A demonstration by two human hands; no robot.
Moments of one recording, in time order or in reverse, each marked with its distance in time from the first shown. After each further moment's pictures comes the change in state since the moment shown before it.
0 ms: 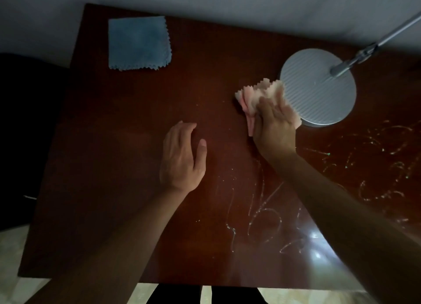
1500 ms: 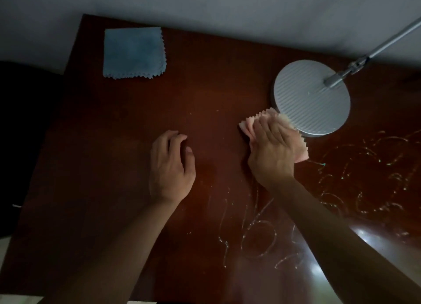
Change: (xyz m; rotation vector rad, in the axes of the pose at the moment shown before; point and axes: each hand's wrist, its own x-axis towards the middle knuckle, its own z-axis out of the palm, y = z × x) left_hand -0.002 -0.006 0.006 0.073 0.097 -0.044; right_hand -0.030 0.001 -0.007 -0.096 -0.143 0.034
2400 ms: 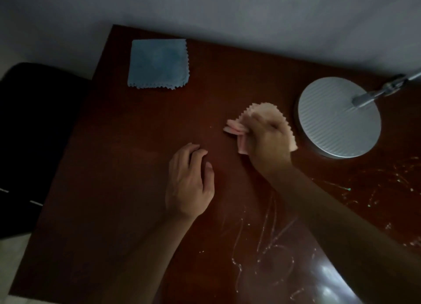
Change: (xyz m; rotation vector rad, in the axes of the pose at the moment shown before) left_hand 0.001 0.000 0.001 0.019 0.036 0.069; right_hand 0.062 -0.041 0.005 0.154 0.079 -0.123
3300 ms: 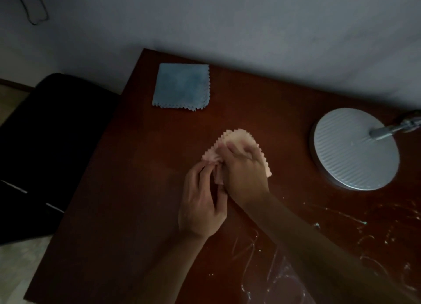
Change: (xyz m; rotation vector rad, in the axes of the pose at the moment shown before) left_hand 0.003 0.001 -0.004 -0.183 0.020 -0.123; right_hand 0.002 -0.070 0.013 -0.094 -0.102 -0.234
